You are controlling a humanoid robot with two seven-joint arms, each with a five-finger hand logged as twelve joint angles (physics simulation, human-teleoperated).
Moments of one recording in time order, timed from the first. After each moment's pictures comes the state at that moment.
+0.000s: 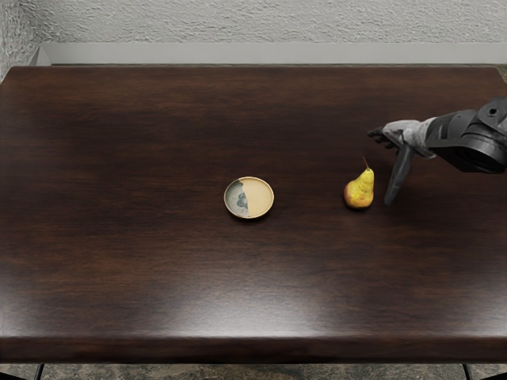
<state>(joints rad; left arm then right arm) -0.03 0.00 -0.13 -0.23 -0.10 -0.08 -0.22 1.24 -0.61 0.09 1.18 -0.61 0.11 -0.61</state>
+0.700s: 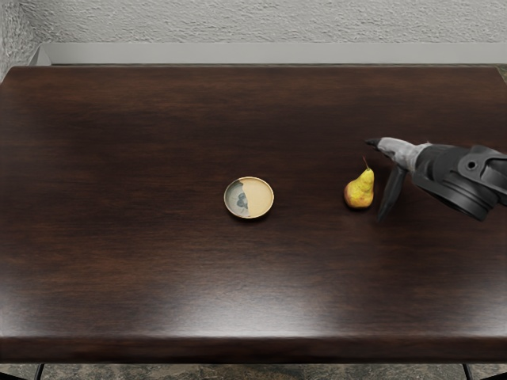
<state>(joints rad) -0.03 0.00 -0.13 -0.23 -0.10 -0.08 -0.22 1.22 -0.66 -0.04 1.44 -0.69 -0.22 -0.61</state>
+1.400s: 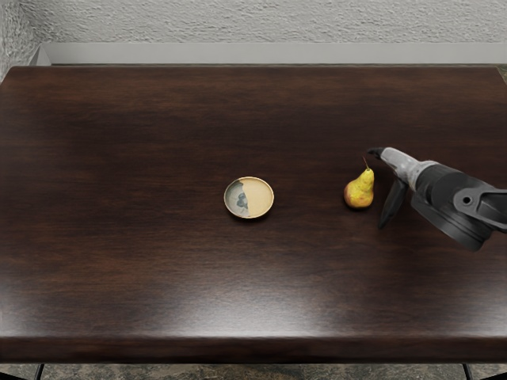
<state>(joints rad) -0.03 0.00 -0.13 -0.23 -0.10 -0.08 -0.22 1.13 -0.68 -0.04 1.52 -0.82 -0.37 -0.61</state>
